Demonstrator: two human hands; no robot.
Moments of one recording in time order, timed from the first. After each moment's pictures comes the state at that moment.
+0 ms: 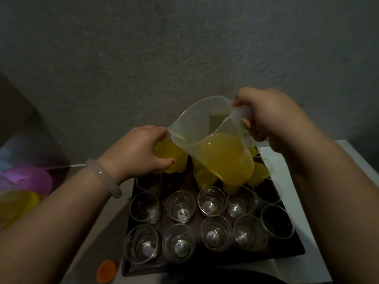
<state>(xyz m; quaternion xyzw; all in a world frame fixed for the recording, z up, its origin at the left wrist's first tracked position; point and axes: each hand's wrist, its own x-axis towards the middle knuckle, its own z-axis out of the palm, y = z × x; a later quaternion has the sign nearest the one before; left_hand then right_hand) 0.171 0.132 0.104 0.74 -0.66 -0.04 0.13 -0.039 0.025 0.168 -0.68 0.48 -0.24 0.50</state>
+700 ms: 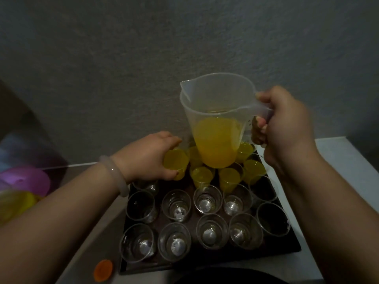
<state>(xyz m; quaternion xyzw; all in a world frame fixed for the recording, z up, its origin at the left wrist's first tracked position) 0.156 0.117 0.093 0.69 -0.72 -0.09 0.04 -0.056 0.023 0.132 -0.50 0.43 -0.46 0.59</state>
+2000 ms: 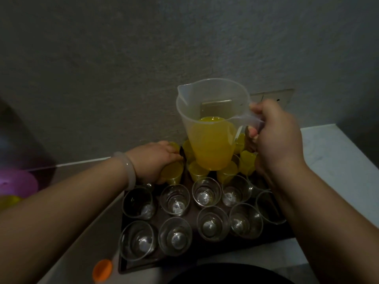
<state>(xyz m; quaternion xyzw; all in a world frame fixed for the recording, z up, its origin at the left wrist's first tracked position) 0.174 0.097 0.041 0.57 -0.80 -0.07 -0.17 -0.053 0.044 0.105 -0.49 0.47 -0.47 0.56</state>
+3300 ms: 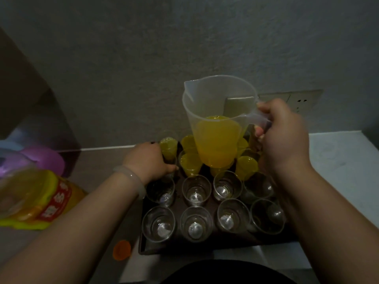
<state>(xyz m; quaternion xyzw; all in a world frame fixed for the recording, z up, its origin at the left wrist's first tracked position) 0.186 0.158 0.035 0.86 -0.49 -0.11 -0.04 -0.021 0.077 0.105 -0.50 0.46 -0.46 0.58</state>
